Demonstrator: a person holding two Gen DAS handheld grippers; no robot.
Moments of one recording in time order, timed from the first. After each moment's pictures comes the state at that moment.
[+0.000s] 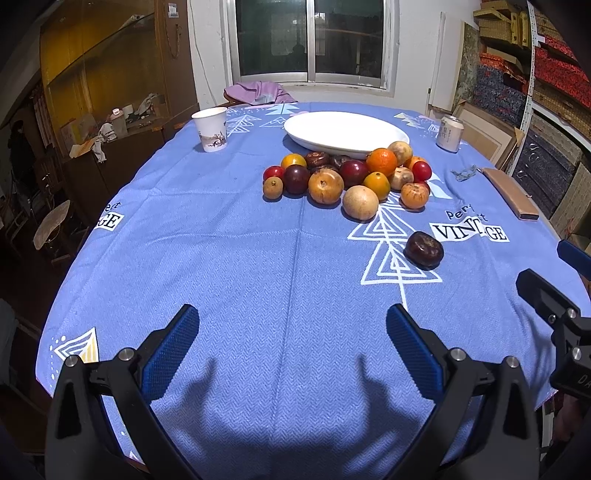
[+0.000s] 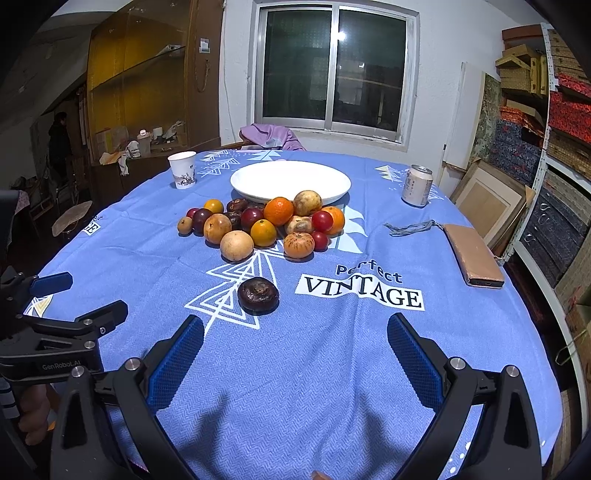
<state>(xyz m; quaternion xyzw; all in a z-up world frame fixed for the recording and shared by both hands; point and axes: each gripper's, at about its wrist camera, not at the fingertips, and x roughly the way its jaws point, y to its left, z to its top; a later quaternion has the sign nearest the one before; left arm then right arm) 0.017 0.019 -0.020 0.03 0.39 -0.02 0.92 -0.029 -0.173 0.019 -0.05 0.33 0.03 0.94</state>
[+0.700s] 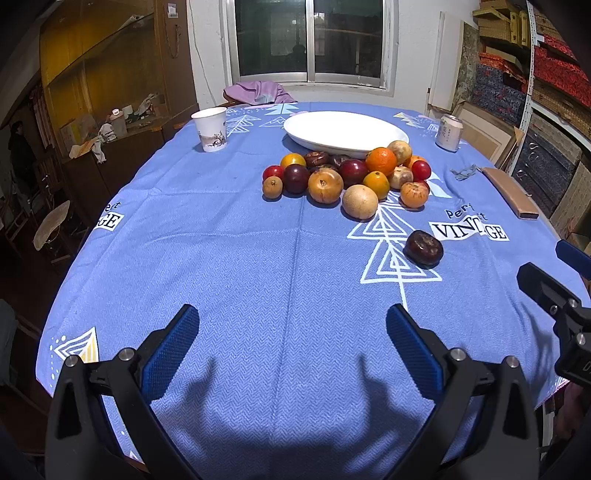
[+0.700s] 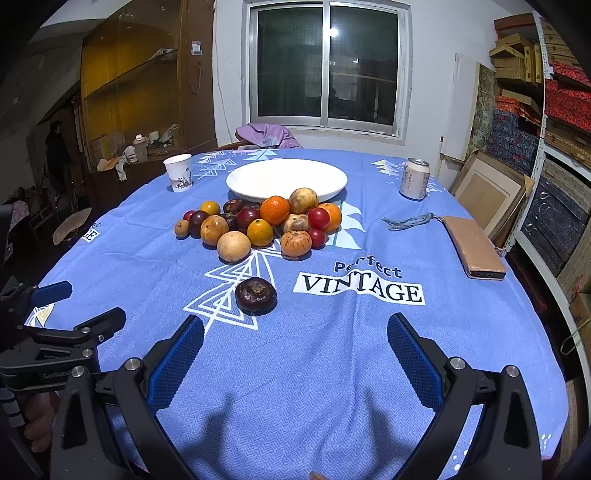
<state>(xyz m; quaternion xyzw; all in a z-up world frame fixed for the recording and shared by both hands) 0.018 0.019 -0.020 0.03 0.39 -0.02 0.92 -0.026 -0.179 0.019 -0.02 0.34 0.03 0.94</state>
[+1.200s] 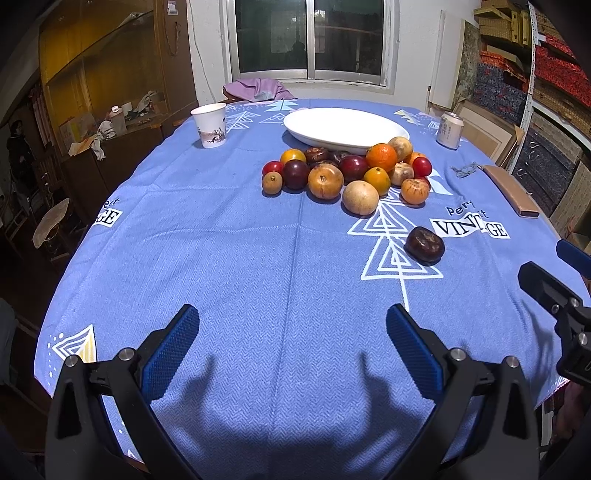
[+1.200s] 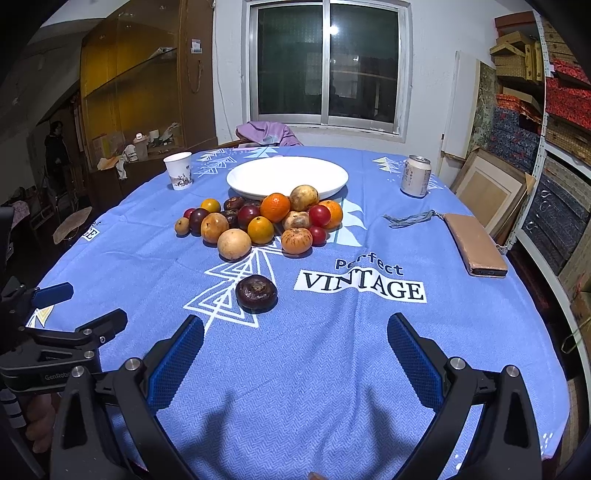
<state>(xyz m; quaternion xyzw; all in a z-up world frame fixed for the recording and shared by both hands) 0.018 0.019 -0.024 0.03 0.40 -0.02 0.92 -0.026 -0.178 0.017 -0.03 0.34 0.03 0.94</state>
